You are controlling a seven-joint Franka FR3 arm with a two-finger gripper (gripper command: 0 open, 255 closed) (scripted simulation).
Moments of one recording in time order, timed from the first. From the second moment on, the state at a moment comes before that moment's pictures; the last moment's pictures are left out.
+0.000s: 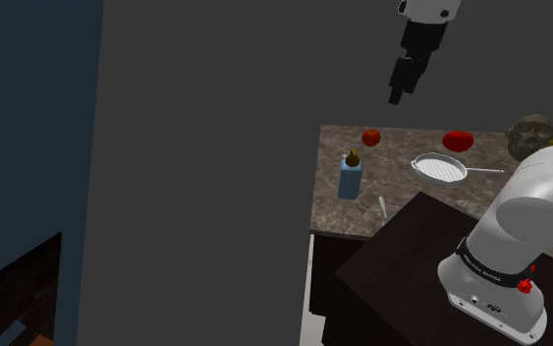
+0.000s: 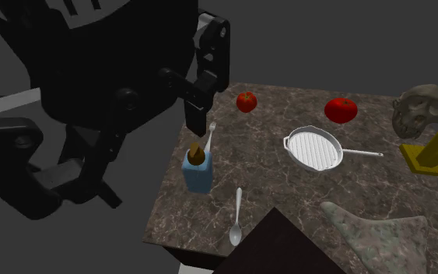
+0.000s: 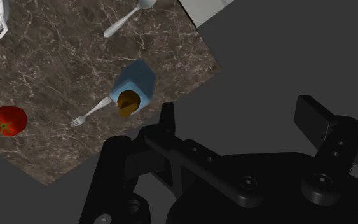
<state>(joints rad) 0.00 -0.81 -0.07 -2.42 -0.01 1.66 -0.17</state>
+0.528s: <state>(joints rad) -0.01 -0.67 -0.13 -2.49 -0.05 1.85 -0.23</state>
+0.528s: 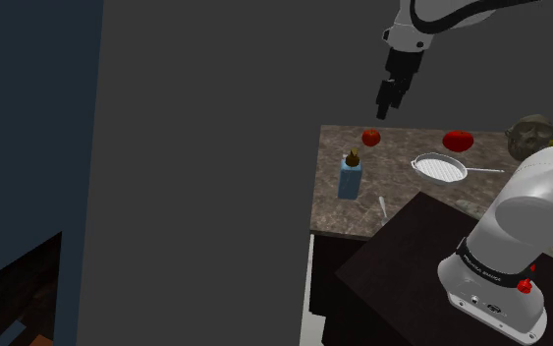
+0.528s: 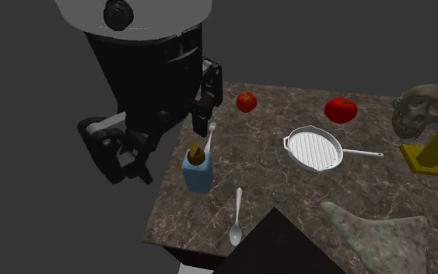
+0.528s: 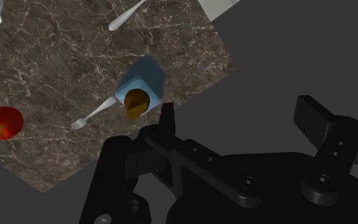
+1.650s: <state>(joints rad) -0.02 -0.05 -0.27 -2.40 0.00 2.35 -0.44</state>
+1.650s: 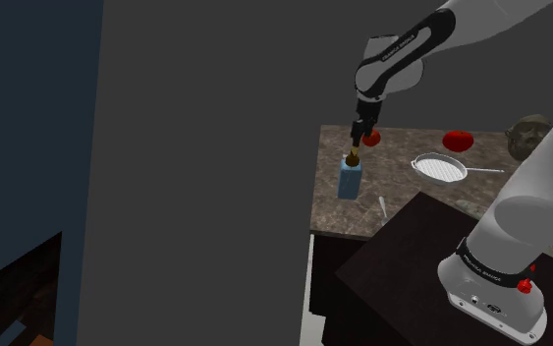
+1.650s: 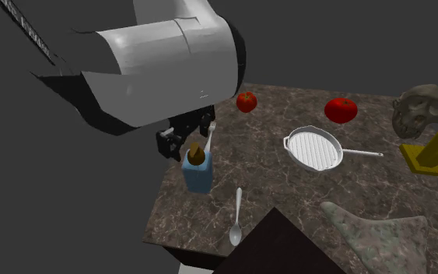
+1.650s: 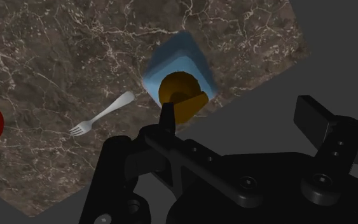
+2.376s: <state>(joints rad) -0.05 0.23 -0.27 -2.29 0.11 2.51 -0.55</state>
